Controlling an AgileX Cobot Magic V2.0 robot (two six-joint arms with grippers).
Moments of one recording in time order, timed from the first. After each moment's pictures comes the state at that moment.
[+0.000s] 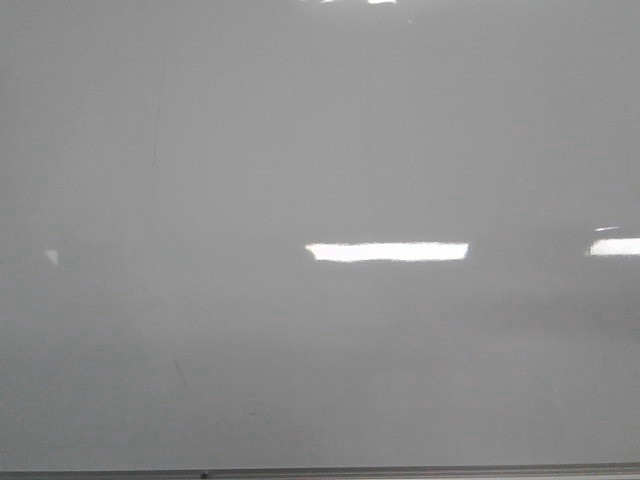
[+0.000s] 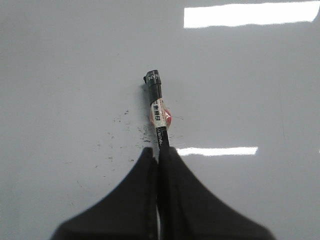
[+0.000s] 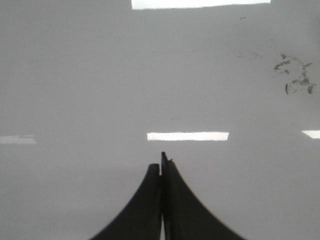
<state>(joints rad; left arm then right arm) -0.01 -0.01 0.01 -0.03 0.01 0.04 0.00 -0.01 0.03 0.00 0.02 0.07</state>
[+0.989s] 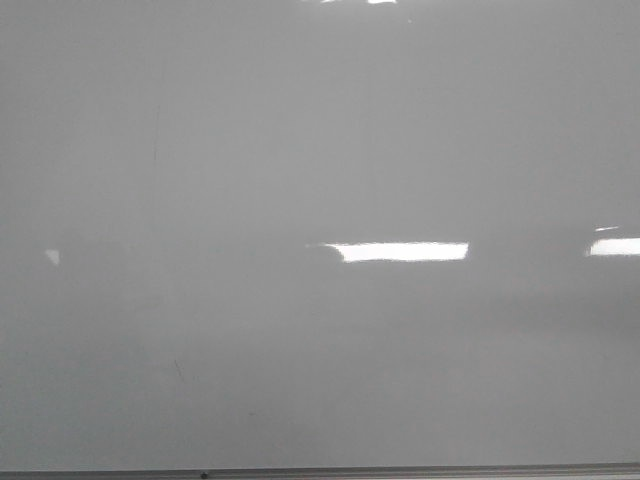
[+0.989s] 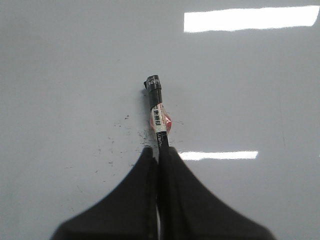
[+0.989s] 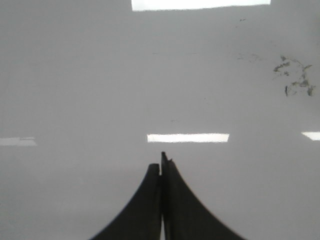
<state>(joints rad) -0.01 -0.01 0.01 -0.03 0.00 0.04 0.00 -0.01 0.03 0.00 0.01 0.07</state>
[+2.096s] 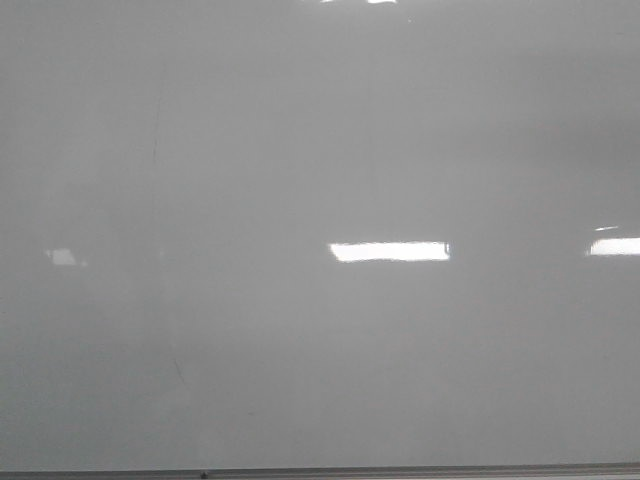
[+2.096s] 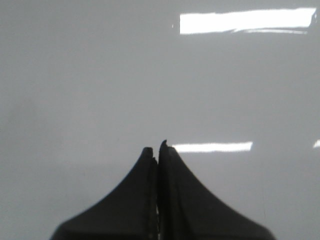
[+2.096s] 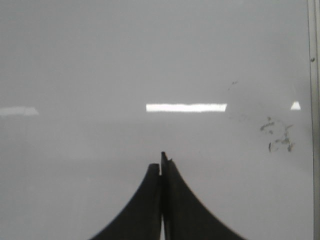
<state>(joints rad) -0.01 0.34 -0.63 -0.03 0.40 0.04 0.00 0.37 -0.65 0.00 0.50 0.07</state>
